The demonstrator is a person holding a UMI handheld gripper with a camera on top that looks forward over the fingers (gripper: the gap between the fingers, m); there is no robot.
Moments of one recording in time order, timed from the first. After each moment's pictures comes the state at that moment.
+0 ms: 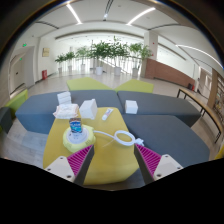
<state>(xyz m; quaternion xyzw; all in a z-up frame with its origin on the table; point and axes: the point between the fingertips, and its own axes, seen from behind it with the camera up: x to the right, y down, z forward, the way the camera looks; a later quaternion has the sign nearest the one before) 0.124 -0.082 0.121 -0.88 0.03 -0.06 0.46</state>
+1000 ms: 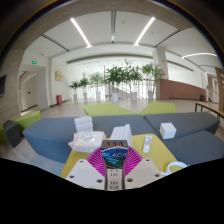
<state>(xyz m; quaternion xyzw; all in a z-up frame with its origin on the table) -0.011 0.102 0.098 -0.80 0.00 0.03 0.60</state>
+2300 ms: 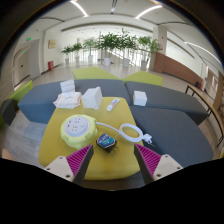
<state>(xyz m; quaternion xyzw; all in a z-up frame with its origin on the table) 0.119 -0.057 0.068 -0.91 -0.01 -0.03 0.42</state>
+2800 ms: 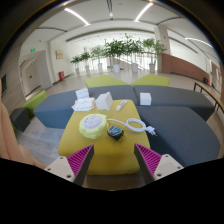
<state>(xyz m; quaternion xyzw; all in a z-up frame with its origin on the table) 0.107 -0.142 0.106 -0.89 -0.02 0.06 0.45</state>
